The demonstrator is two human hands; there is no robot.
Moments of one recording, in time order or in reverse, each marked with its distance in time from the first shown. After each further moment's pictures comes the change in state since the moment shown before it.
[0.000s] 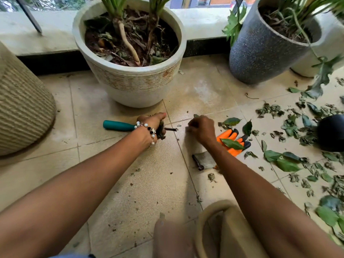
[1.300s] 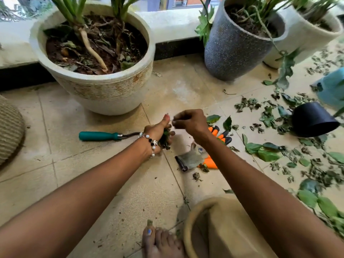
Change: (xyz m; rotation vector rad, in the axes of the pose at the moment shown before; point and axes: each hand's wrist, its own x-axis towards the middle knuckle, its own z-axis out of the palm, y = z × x) left_hand -0.022 -0.025 0.053 0.035 -0.182 -0.045; right_hand -0.009 -0.014 -0.043 0.728 0.034 0.245
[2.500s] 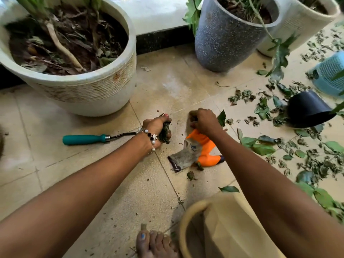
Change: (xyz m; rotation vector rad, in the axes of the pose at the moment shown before) left_hand 0.016 -0.002 0.037 -0.042 0.008 -0.043; right_hand 0.047 0.058 -0.071 -1.113 -0.086 -0.145
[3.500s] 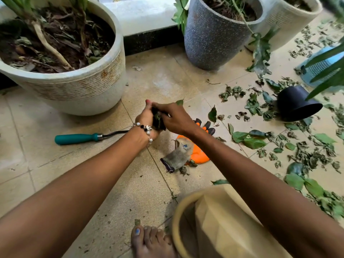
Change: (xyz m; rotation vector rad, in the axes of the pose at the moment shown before) left_hand -0.003 0.004 0.011 -0.334 -0.114 -0.027; right_hand -0.045 -0.086 -0.044 0.534 0.026 -0.248
